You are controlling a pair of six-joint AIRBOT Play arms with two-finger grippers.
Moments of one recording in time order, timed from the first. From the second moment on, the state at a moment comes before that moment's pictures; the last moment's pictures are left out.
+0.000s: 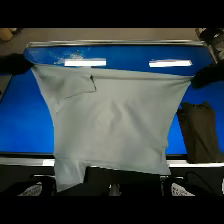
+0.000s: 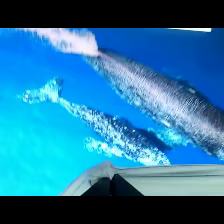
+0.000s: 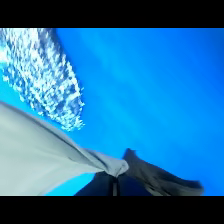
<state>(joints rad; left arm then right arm) 0.06 -1.21 1.51 1.21 -1.12 -1.52 -0.15 -1.34 1.64 -1.47 1.32 0.86</state>
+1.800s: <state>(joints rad) 0.00 -1.77 1.57 1.38 -1.35 -1.48 -0.08 -1.79 1.62 -1.44 1.36 1.00</state>
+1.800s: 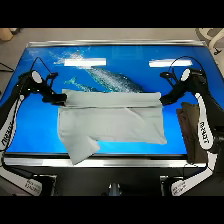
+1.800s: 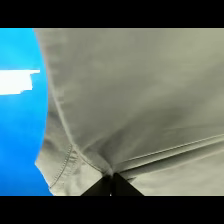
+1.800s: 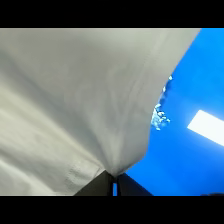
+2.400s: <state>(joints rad) 0.05 -1.70 1.51 1.38 -1.46 -1.50 -0.10 -1.73 1.60 -1.41 1.54 0.96</state>
